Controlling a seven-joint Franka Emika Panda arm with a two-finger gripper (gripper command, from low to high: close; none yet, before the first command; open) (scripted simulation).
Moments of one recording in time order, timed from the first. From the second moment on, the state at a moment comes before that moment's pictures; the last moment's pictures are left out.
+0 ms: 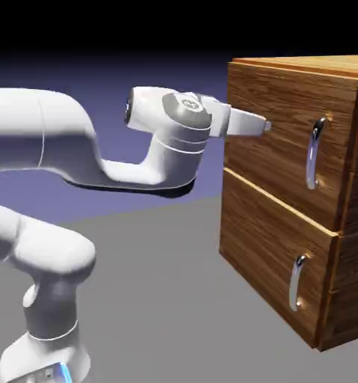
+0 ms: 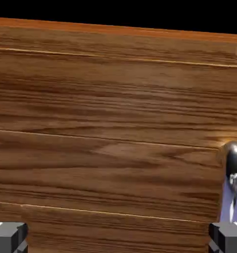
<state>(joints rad) 0.72 -0.92 -0.83 -2.46 -2.01 2.95 2.12</state>
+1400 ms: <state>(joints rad) 0.64 -1.08 -0.82 -2.69 -2.53 2.56 2.65</state>
